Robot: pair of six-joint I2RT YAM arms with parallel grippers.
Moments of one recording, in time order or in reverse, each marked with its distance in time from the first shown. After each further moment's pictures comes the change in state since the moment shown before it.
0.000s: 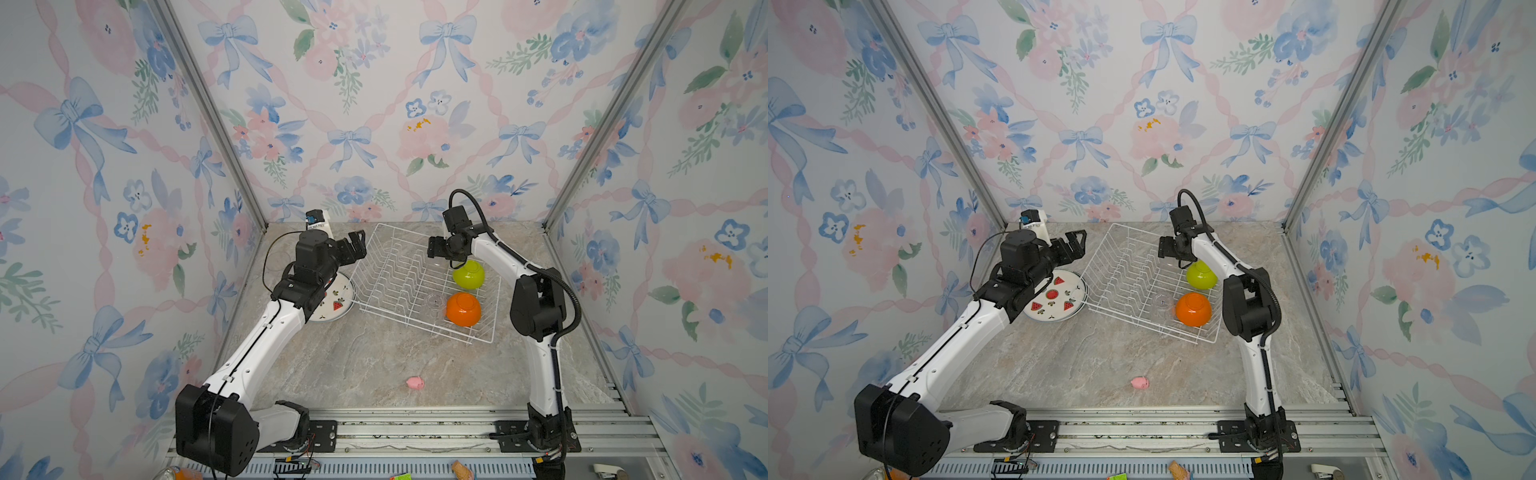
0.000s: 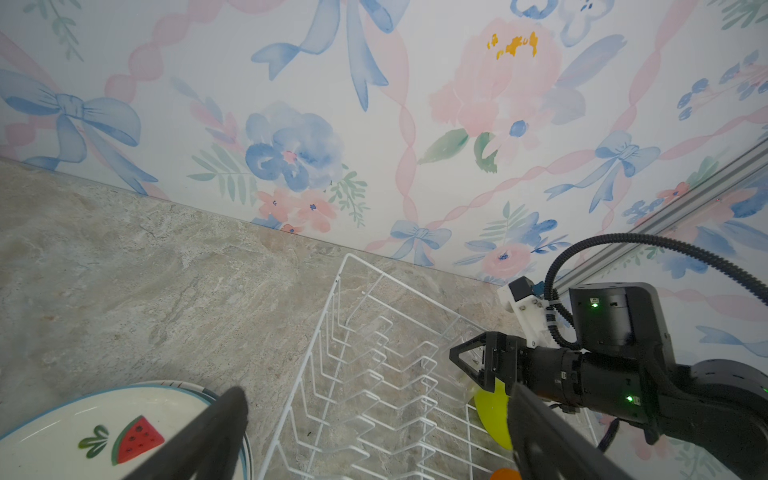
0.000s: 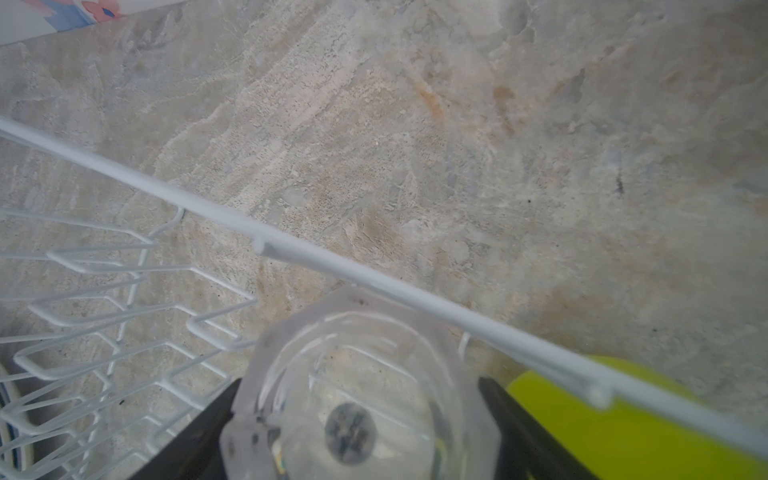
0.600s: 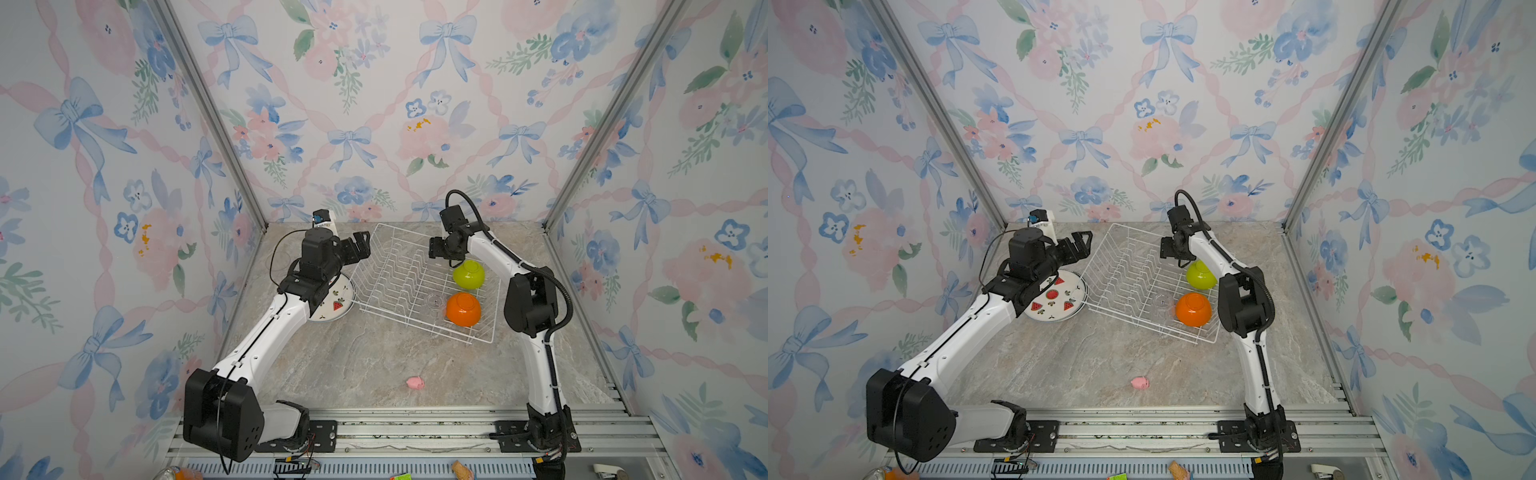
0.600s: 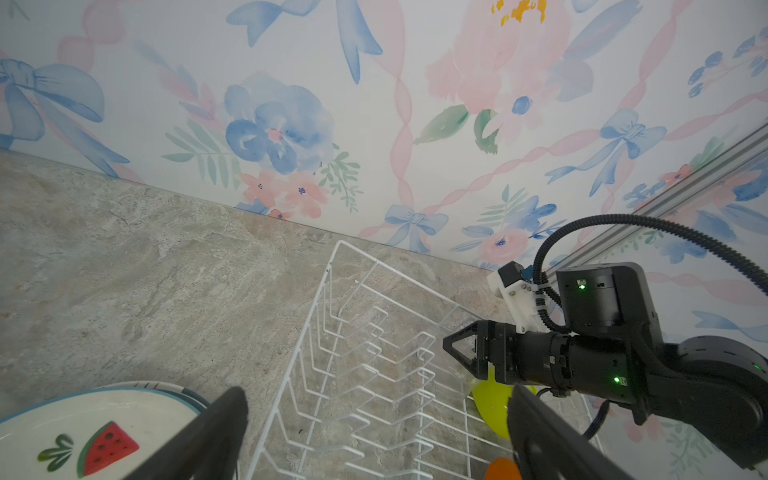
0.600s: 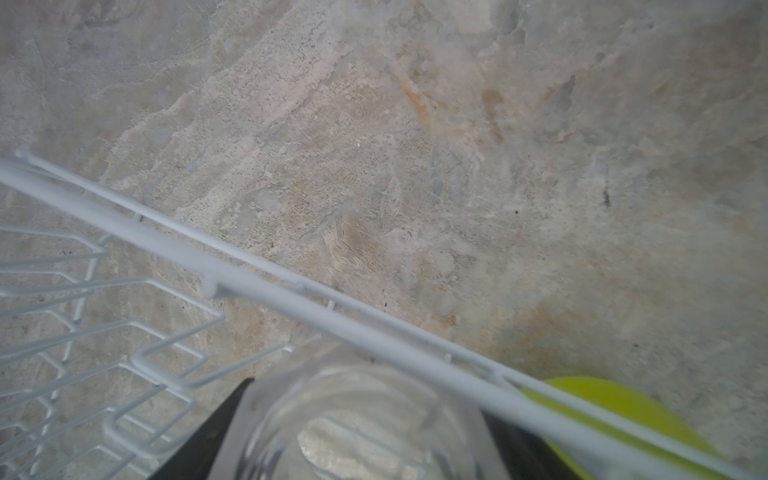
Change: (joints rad) left arm 0.000 0.072 0.013 0.023 0.052 -0.005; right arm 0.001 0.066 0.096 -0.062 0.043 -0.032
